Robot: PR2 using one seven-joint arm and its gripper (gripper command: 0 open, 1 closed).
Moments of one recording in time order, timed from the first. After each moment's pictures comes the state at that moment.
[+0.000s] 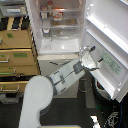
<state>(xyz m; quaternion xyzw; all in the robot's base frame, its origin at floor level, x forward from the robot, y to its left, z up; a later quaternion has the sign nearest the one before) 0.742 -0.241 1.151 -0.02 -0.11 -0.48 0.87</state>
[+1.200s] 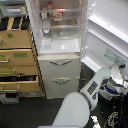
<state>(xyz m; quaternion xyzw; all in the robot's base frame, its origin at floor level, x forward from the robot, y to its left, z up) 0.656 -0.468 1.072 0.06 -0.03 -0.61 0.79</state>
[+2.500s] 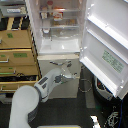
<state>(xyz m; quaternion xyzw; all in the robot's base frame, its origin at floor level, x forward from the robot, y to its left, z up) 0.795 -0.074 0.918 0.03 0.10 -0.46 0.88</state>
